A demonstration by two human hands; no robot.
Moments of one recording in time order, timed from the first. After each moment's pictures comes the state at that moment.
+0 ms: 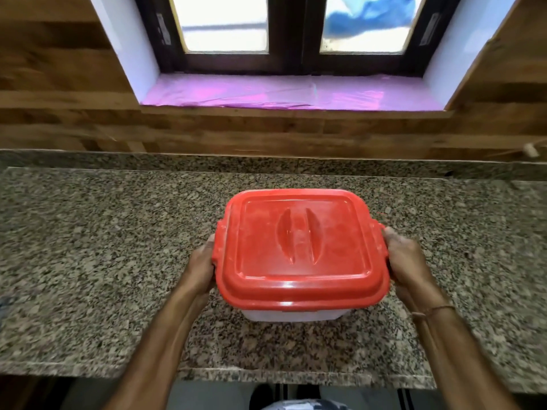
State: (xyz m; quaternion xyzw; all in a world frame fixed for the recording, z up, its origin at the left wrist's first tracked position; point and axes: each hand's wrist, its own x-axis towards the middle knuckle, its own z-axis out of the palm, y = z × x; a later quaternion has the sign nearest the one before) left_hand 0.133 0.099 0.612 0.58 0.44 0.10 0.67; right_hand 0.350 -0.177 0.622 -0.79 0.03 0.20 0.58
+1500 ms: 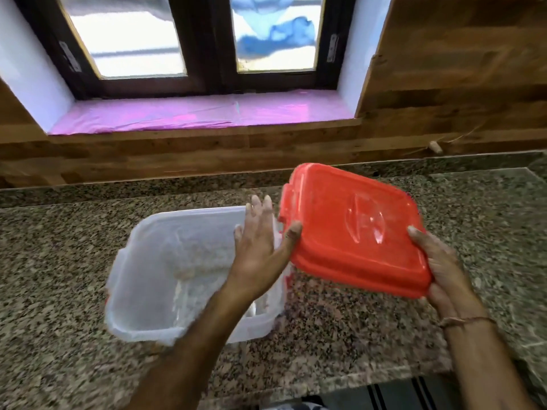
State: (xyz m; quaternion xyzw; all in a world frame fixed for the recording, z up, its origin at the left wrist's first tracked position) left_hand 0.286 -0.084 0.675 0.90 0.17 0.08 0.40; right_hand 0.441 -0.368 0.628 -0.60 0.10 0.17 0.78
